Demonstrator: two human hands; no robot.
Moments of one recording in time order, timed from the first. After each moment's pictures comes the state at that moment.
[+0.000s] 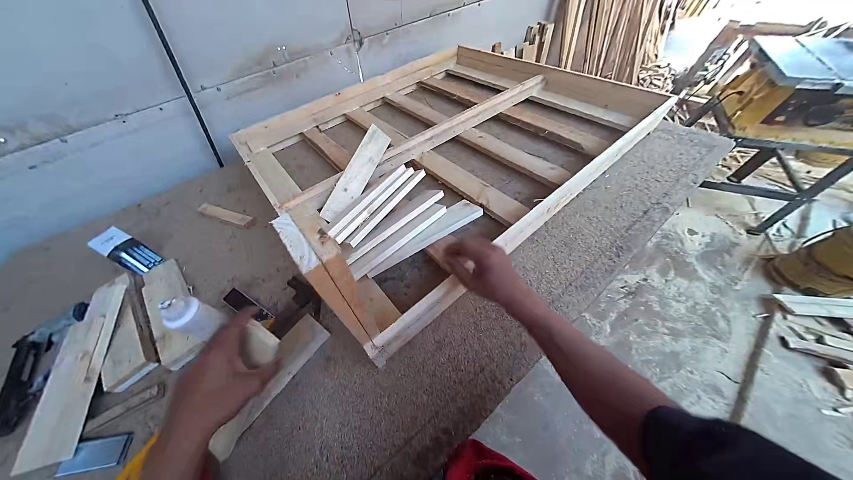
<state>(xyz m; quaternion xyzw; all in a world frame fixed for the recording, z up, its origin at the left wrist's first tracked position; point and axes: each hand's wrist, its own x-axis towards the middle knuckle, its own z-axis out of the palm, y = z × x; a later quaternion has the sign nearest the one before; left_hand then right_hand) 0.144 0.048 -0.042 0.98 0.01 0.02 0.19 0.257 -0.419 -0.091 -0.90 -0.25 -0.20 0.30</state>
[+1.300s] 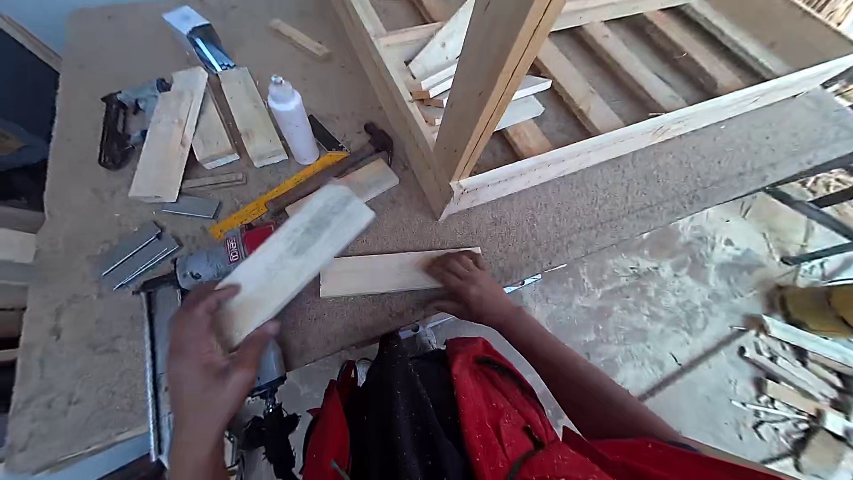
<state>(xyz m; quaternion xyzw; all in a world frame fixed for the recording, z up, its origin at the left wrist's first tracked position) -0.175 0.110 -0.095 0.92 0.13 0.19 0.31 0.021 -0.281 -0.188 -0.87 -0.45 -0.07 0.19</state>
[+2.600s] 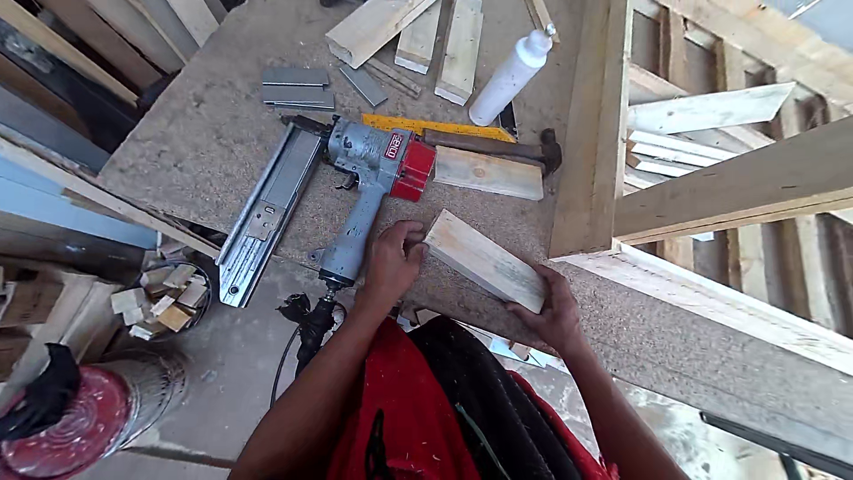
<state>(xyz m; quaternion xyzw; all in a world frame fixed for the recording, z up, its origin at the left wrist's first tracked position) -0.122 0.025 -0.205 0.78 0.28 0.27 0.50 0.077 -0.275 -0.203 -0.86 -0.44 0.03 0.26</state>
